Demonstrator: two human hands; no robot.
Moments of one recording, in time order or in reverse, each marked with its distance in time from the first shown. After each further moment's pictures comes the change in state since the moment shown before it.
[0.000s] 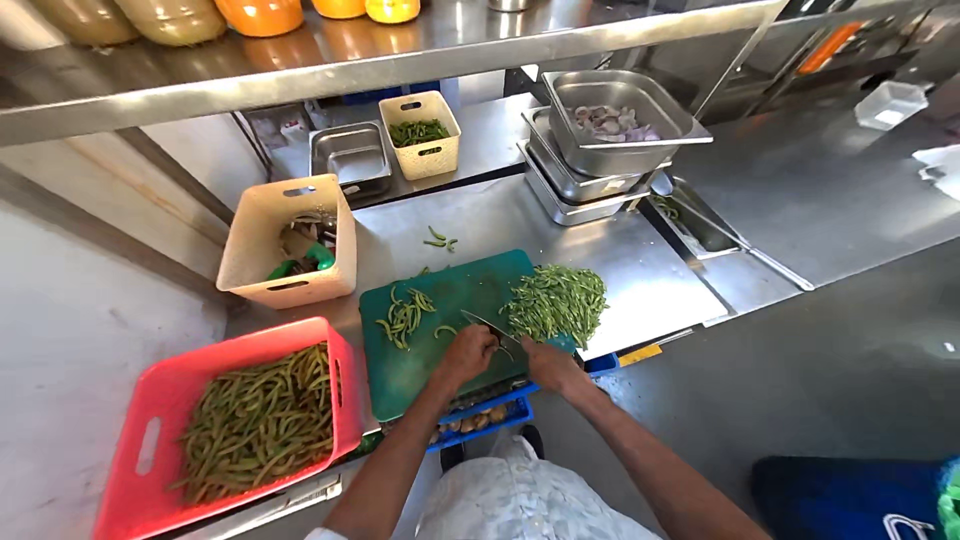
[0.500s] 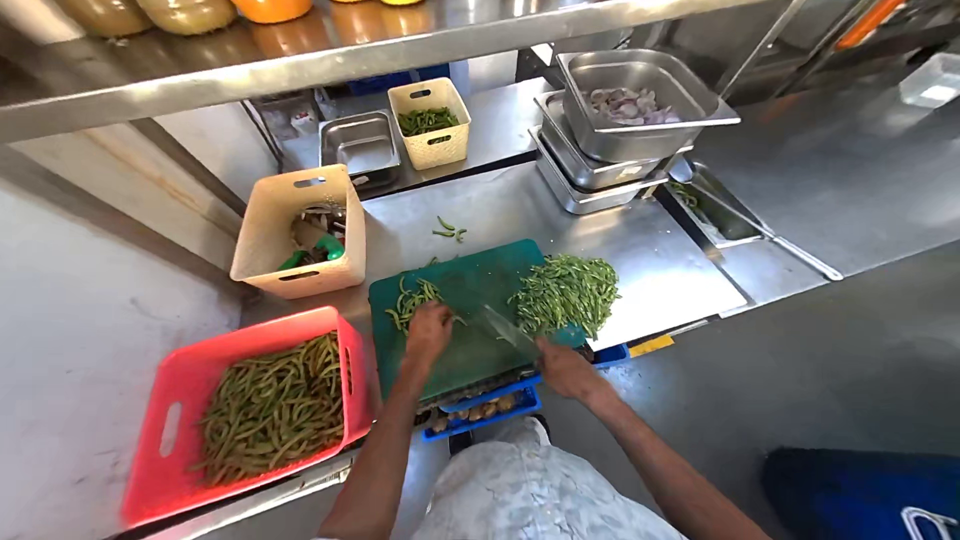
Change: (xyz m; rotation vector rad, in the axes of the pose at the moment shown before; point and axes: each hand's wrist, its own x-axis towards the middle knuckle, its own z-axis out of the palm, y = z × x) left_hand -0.035 -0.031 -0.057 0.069 0.197 -0.471; right_hand -0.017 0.013 0.018 0.138 0.021 -0.075
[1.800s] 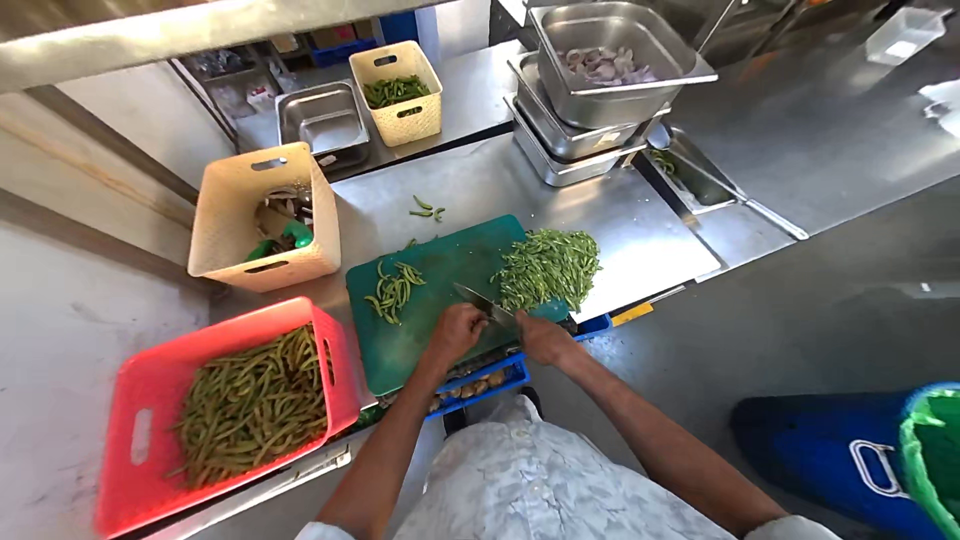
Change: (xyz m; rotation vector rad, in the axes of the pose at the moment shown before) left_hand -0.016 0.040 0.054 -0.142 -0.106 0.421; right_hand 0.012 -0.010 0.000 -0.081 0.006 0.077
